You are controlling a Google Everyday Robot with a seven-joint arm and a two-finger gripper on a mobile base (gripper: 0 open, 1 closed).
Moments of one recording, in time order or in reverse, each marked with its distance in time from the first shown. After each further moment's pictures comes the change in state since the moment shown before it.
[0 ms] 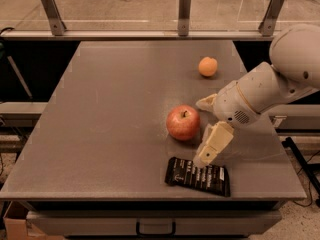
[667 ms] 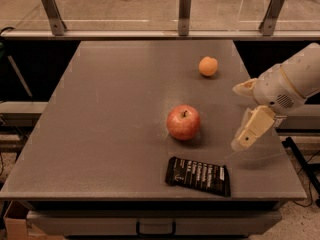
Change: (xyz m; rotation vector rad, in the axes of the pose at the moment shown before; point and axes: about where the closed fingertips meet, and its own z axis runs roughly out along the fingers) arm 0.049 -0.037 -0.074 0.116 0.063 0.051
